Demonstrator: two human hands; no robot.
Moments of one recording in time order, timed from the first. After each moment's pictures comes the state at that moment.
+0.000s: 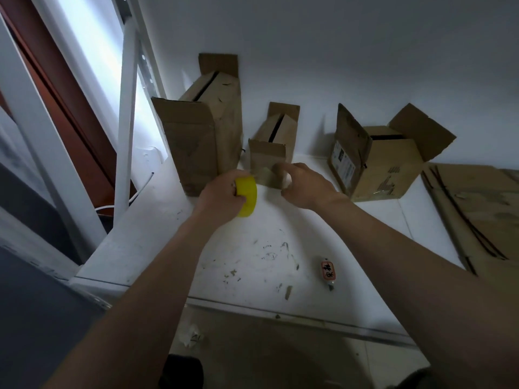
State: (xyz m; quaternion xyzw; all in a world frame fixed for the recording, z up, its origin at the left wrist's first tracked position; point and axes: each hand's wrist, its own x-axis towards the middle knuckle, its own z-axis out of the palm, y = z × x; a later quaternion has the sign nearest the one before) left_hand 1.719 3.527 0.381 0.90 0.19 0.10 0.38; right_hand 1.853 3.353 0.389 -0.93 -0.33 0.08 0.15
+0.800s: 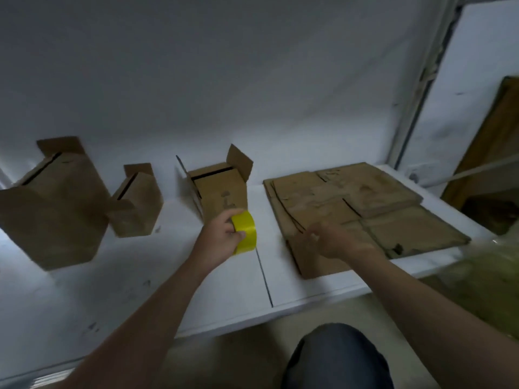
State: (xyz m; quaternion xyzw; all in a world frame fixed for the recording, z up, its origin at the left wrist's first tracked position) left_hand 1.756 3.209 0.425 0.88 0.00 0.06 0.46; right_hand 1.817 2.936 0.406 -0.97 -0.08 0.14 0.20
